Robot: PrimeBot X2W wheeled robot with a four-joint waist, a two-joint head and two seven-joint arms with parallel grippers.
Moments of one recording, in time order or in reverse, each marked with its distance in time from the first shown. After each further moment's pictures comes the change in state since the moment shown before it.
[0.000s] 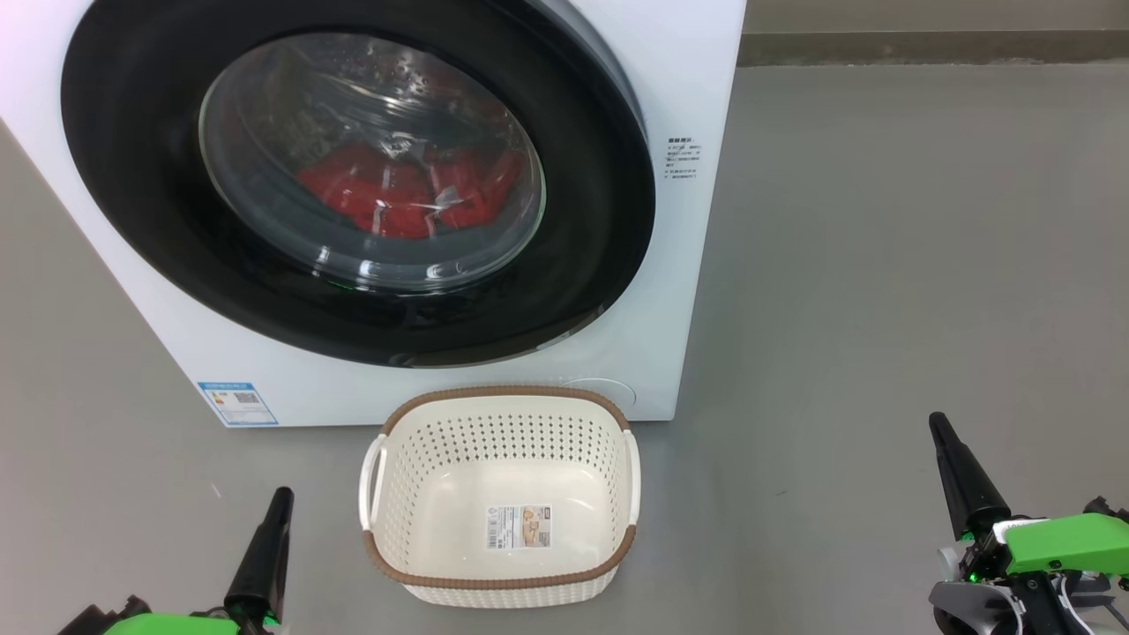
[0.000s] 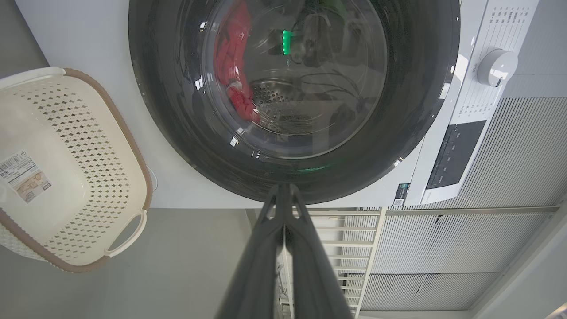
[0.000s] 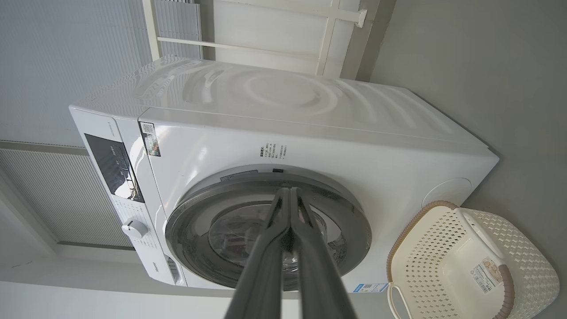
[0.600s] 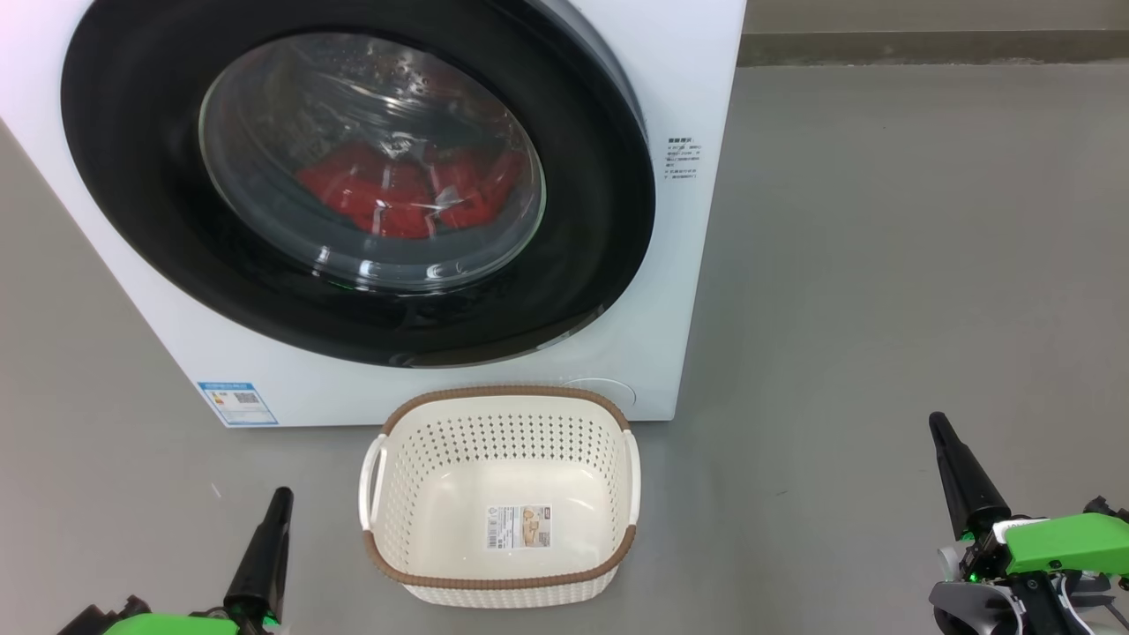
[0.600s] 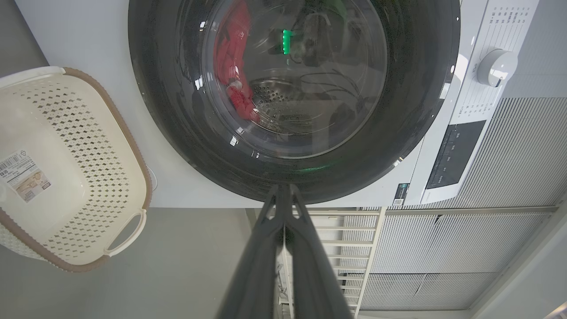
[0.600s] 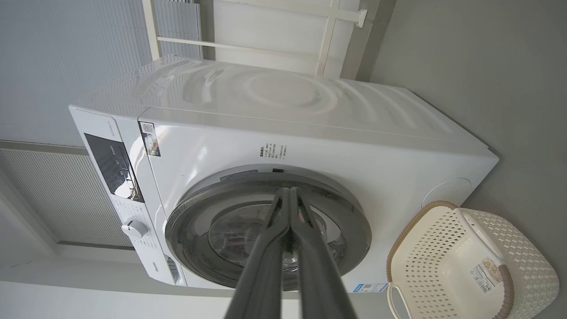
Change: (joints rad) left arm 0.000 0.004 -0.003 0.000 -0.006 0.000 -0.001; right arm 0.000 -0.003 0.004 0.000 0.002 0.000 -0.003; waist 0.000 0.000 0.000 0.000
